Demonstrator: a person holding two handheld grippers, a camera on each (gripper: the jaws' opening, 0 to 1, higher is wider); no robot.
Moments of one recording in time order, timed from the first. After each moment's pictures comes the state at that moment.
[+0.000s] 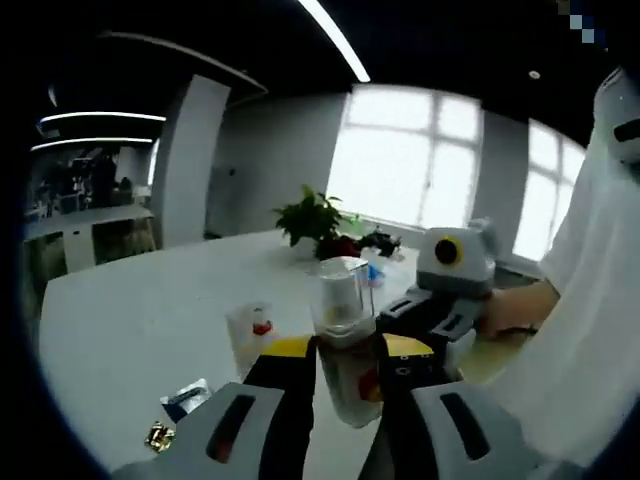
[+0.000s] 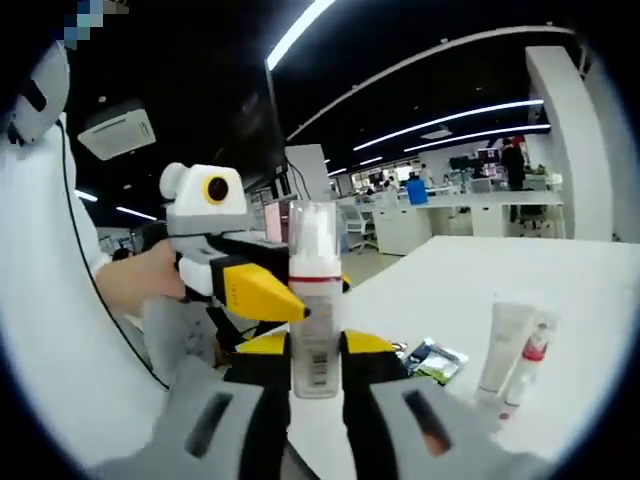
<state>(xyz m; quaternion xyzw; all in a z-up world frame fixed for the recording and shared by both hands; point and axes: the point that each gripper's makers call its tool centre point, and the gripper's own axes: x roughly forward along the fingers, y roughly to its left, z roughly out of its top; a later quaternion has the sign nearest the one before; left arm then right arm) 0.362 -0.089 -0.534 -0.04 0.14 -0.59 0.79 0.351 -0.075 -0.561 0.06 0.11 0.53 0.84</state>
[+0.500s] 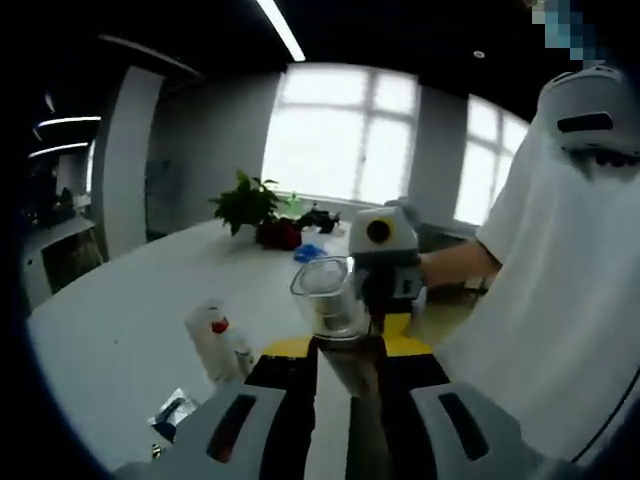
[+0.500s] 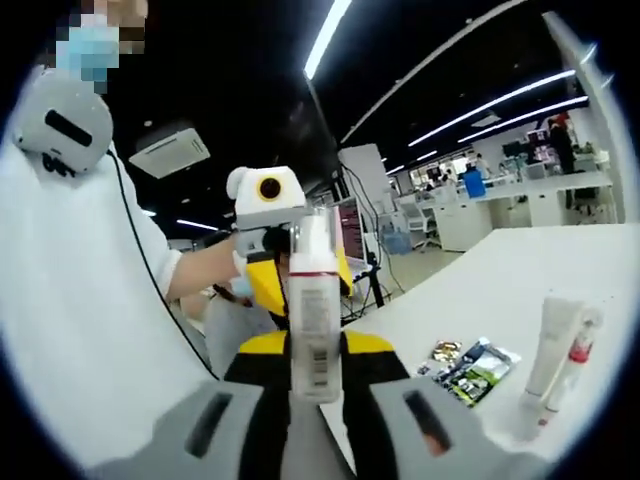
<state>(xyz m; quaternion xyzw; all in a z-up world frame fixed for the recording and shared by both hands) 0.339 -0.086 -0.530 0.03 0.15 -0.68 0.72 0.327 -0.076 -0.554 0.10 0.11 0.61 0.78</state>
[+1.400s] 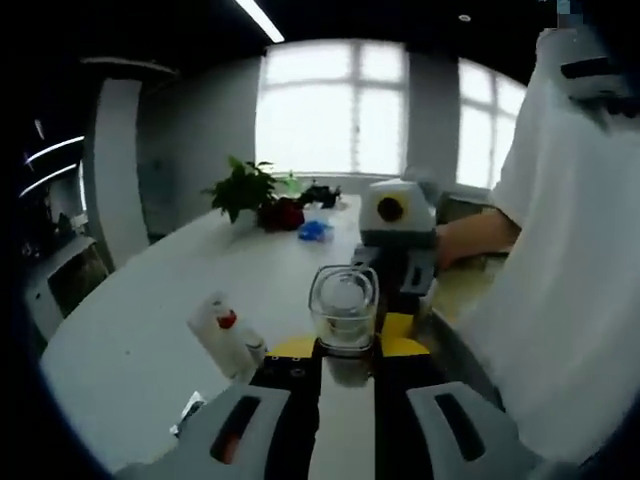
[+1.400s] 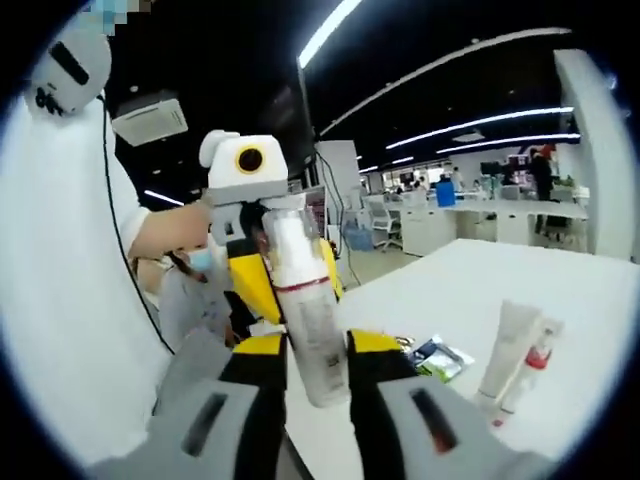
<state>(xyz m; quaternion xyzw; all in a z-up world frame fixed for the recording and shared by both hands) 0.347 -0.107 -0.569 0.13 0.17 -0.66 0.72 0.350 -0.088 -0.596 -0.03 0.12 0.53 0.84</state>
